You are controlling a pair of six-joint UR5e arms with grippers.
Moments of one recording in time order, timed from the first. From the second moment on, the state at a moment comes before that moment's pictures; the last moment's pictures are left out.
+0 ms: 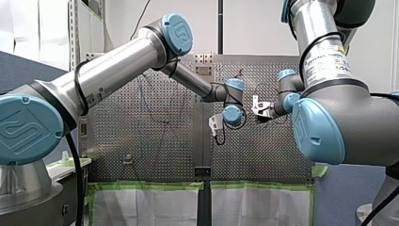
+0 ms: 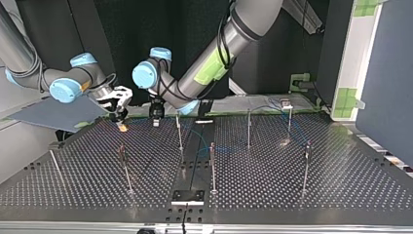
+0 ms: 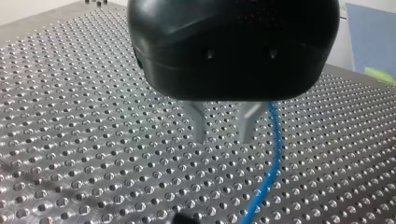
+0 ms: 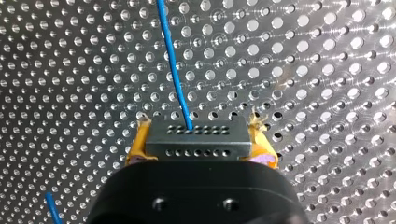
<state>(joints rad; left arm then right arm) -0.75 -2.50 -0.99 -2.91 -2.09 -1.90 1.74 -1.00 1.54 -0.24 1.11 1.59</state>
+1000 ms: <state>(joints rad) -0.77 -2.39 -0.99 -3.01 -2.16 -1.92 1.74 -1.14 1.53 -0.24 1.11 1.69</state>
